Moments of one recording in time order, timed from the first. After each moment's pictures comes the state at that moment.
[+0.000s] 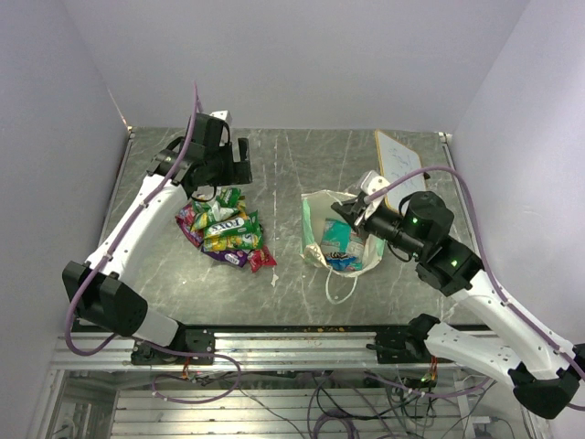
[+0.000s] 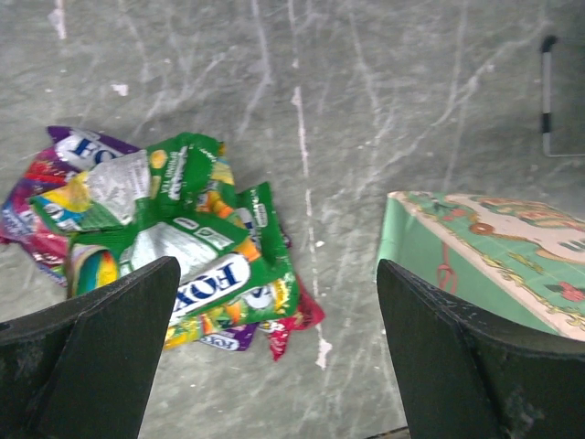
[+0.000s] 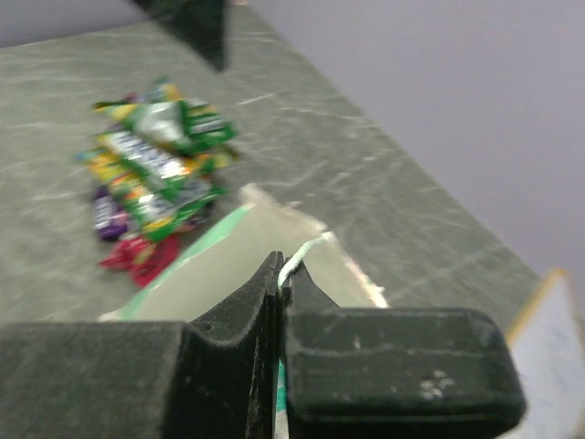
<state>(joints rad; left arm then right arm) -0.39 1.46 1.52 -0.79 -0.05 -0.38 0.73 0.85 0.95 -0.21 -0.16 -0.27</state>
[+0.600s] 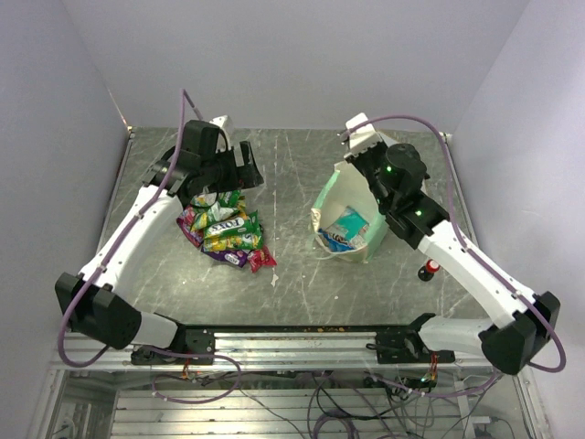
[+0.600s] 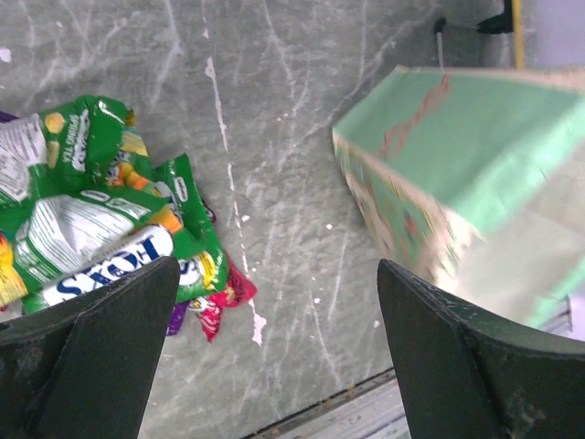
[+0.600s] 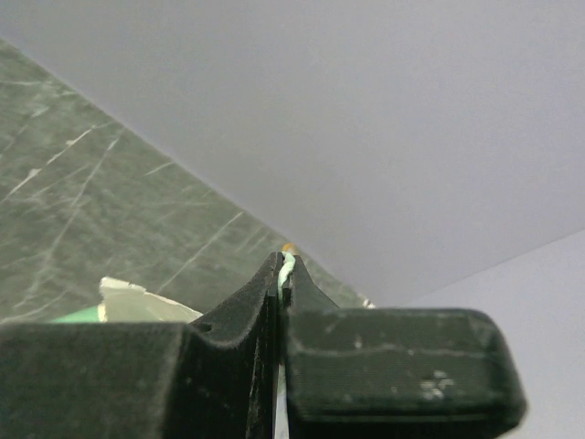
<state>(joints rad) -0.39 1.34 1.38 -0.69 0.14 -0.49 0.61 1.25 1.20 0.05 0.38 -0.67</state>
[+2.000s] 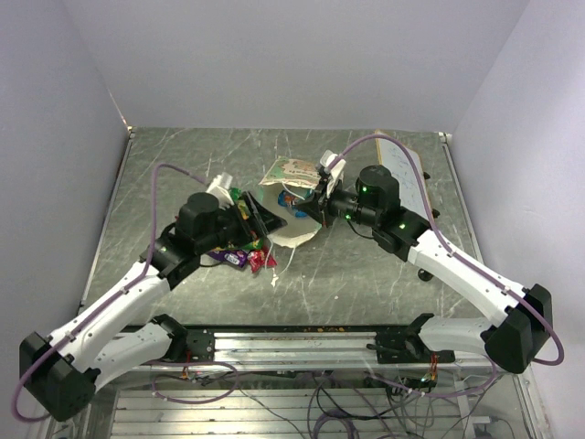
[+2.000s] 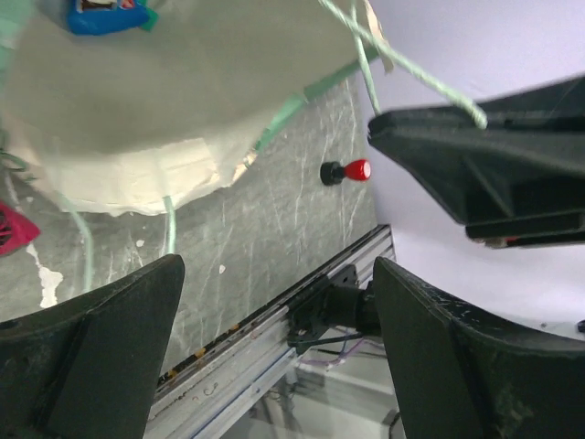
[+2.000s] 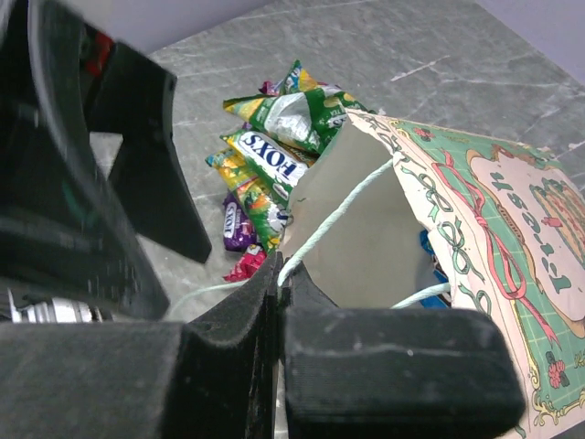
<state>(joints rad) -0.66 0.93 0.78 -0.20 0.17 -0.97 0.70 1.21 1.02 -0.04 -0.40 -0.03</state>
